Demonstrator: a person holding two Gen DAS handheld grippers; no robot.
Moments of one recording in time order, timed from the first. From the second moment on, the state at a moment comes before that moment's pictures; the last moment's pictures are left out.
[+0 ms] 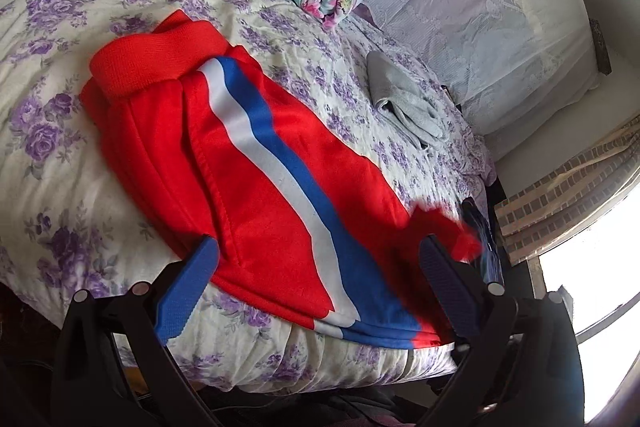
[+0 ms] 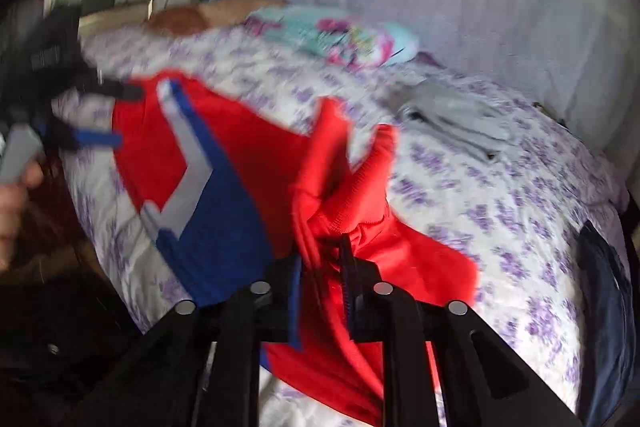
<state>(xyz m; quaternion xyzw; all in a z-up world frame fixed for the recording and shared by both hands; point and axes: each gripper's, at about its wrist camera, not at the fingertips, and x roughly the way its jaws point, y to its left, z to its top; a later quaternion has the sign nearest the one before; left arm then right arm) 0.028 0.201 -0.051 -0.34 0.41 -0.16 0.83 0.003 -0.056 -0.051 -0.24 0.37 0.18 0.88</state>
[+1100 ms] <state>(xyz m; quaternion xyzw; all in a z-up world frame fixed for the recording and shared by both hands) 0.023 0.230 -0.070 -0.38 0.41 -0.14 0.82 0.030 -0.050 -0.038 -0.18 0.39 0.24 0.87</state>
